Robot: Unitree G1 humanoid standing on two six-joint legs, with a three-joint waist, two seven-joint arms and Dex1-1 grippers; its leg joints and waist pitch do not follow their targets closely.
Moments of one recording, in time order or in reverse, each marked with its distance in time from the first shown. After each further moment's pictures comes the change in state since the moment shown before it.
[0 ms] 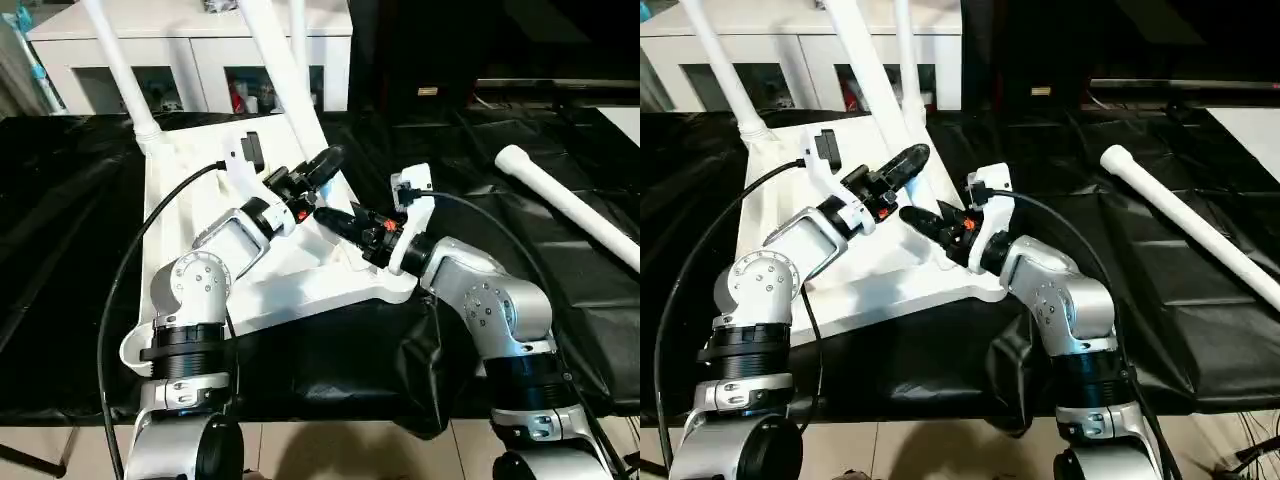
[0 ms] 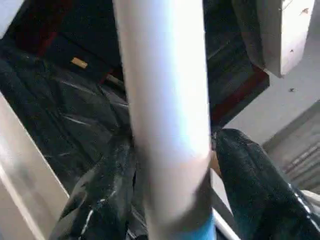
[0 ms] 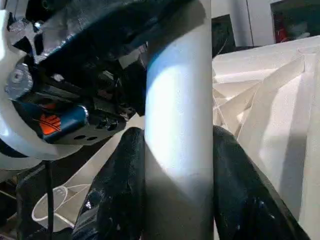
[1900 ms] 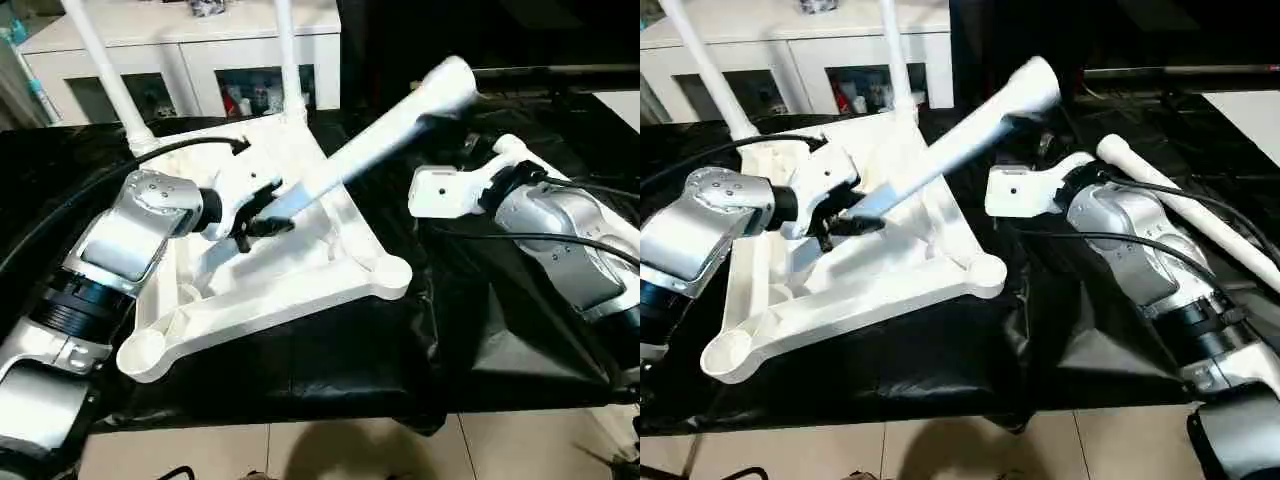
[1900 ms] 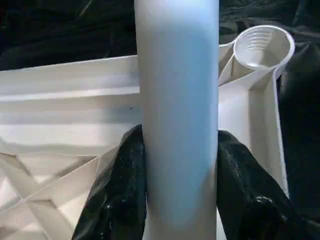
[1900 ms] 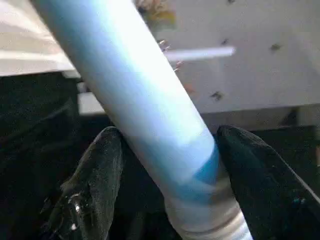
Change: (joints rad) left arm -0.122 0.649 -0.645 0.043 0.581 -0.190 -0.575; right arm -0.213 -0.591 0.400 0.176 -1.061 -0.918 -0.463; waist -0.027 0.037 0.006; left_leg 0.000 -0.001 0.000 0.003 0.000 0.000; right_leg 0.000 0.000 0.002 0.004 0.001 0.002
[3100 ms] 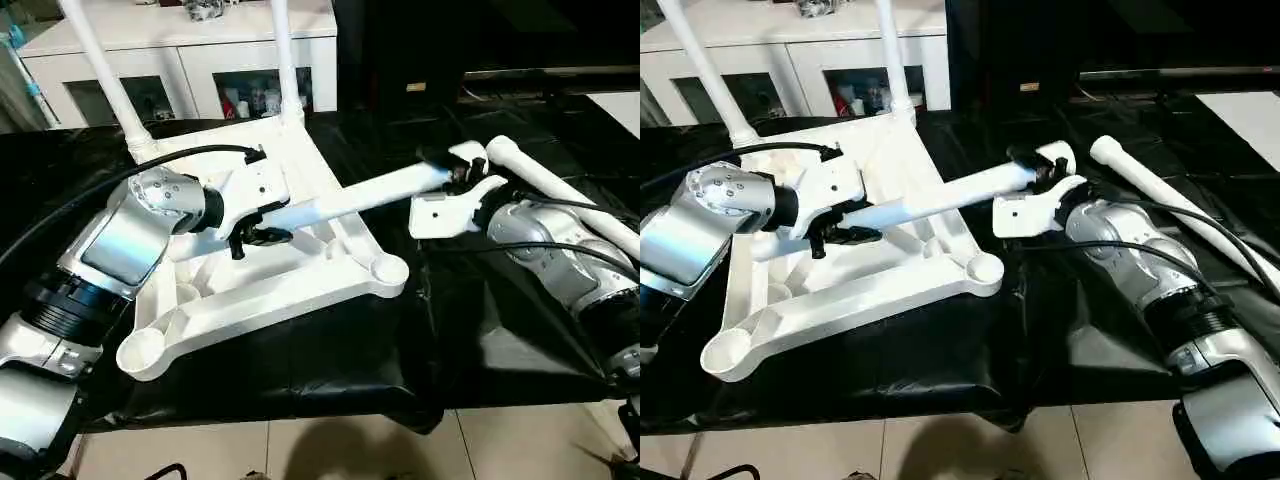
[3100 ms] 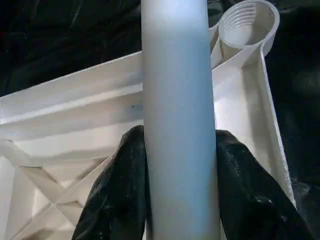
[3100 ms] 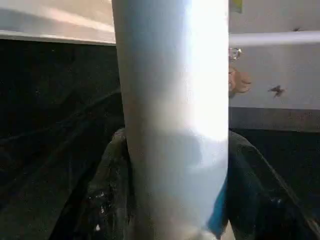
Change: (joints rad) left arm -0.011 0.045 -0.046 -0.070 0.099 -0.059 -0.067; right arm -0.015 0.045 0.054 0.275 -0.082 -0.076 0.045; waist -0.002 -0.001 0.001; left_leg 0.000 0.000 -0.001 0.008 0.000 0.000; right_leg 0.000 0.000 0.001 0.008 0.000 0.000
